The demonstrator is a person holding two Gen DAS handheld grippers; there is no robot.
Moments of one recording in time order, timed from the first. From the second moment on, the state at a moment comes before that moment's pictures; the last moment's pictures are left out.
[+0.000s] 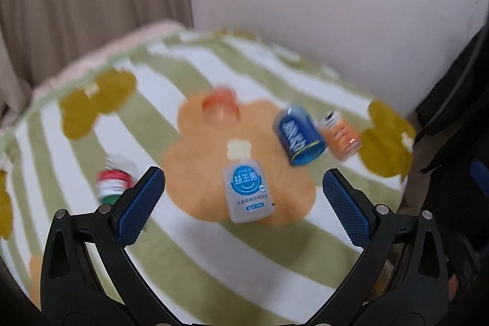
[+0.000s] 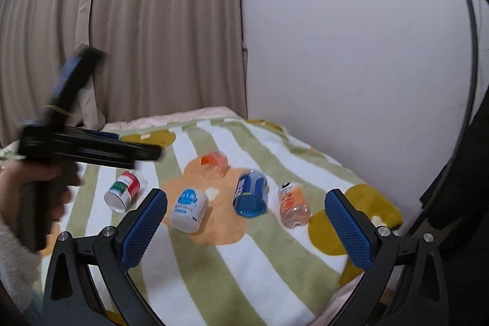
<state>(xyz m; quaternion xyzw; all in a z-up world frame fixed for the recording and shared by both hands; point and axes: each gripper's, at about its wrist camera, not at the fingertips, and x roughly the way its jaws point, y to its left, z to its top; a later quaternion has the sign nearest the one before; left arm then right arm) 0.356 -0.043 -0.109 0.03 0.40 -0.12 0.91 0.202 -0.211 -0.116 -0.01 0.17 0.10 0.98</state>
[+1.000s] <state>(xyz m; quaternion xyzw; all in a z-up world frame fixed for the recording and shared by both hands) 0.413 -0.050 -0.212 -0.03 0.52 -0.15 0.84 0.231 -0.202 -0.162 0.00 0.23 0.12 0.97</state>
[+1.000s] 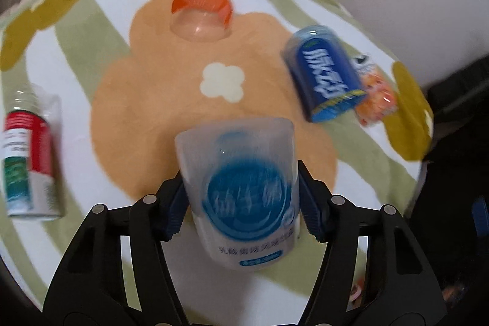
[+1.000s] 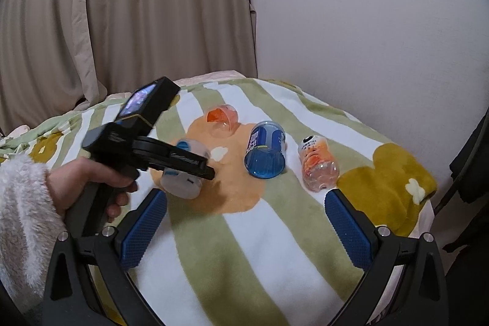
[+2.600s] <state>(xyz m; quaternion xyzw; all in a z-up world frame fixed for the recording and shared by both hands) 0.321 -0.017 -0.200 0.03 0.55 -0.17 0.82 0.190 -0.176 -0.141 0.00 0.21 0.14 0.97</state>
